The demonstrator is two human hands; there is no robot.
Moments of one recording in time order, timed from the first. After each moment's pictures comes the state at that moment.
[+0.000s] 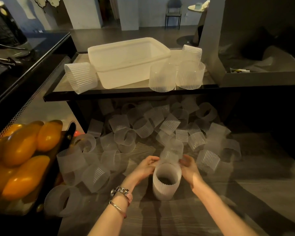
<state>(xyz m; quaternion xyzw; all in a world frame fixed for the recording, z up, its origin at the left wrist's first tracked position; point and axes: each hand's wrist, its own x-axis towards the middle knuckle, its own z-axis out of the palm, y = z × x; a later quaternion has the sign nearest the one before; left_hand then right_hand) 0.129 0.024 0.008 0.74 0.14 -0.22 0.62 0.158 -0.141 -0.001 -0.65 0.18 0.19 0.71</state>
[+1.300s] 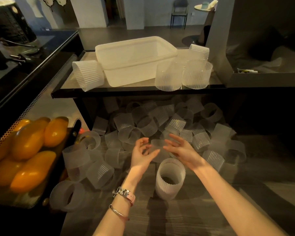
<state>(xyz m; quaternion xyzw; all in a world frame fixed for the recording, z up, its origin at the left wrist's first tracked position) 0.130 0.034 0.018 0.65 0.17 0.08 0.73 0.195 -0.119 0.038 -0.66 -0.01 0.29 0.69</state>
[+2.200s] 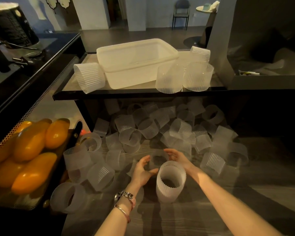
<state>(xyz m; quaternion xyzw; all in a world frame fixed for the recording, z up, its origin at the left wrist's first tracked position) 0.123 0.039 -0.040 0.73 0.22 -0.06 0.64 0.194 -0.119 0.001 -0.77 -0.11 0.32 0.55</state>
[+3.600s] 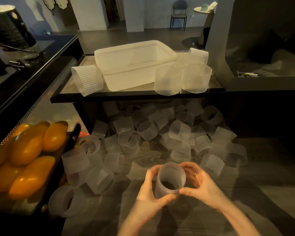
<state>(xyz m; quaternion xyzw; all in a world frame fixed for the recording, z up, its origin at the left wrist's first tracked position) 0.044 0.001 0.039 0.75 0.04 0.00 0.66 0.120 -0.179 0.047 -0.70 -0.16 0.25 0.65</state>
